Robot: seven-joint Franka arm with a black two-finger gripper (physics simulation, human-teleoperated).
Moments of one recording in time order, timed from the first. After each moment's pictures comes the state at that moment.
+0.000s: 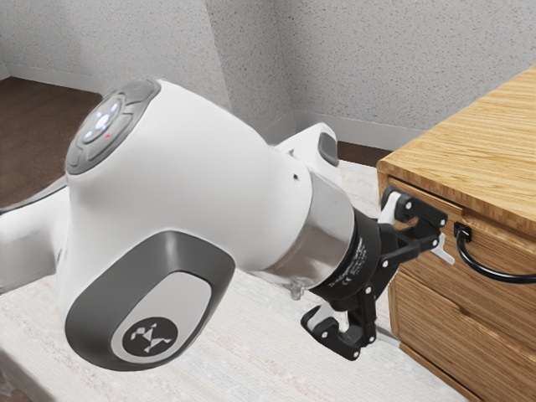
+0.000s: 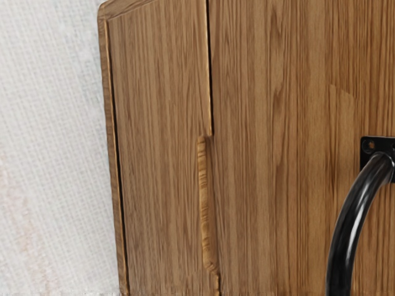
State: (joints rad) arm 0.04 -0.35 -0.56 -1.99 -0.19 2.35 -1.69
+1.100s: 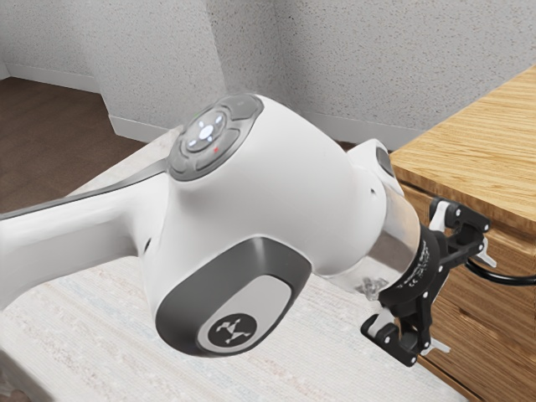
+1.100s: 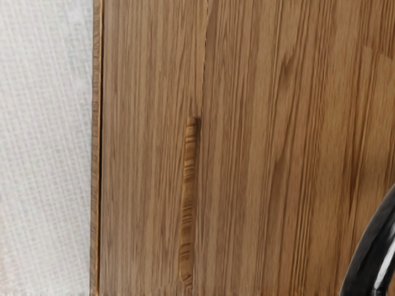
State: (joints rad) arm 0.09 -0.18 -0.65 -1.90 -0.06 2.39 -1.89
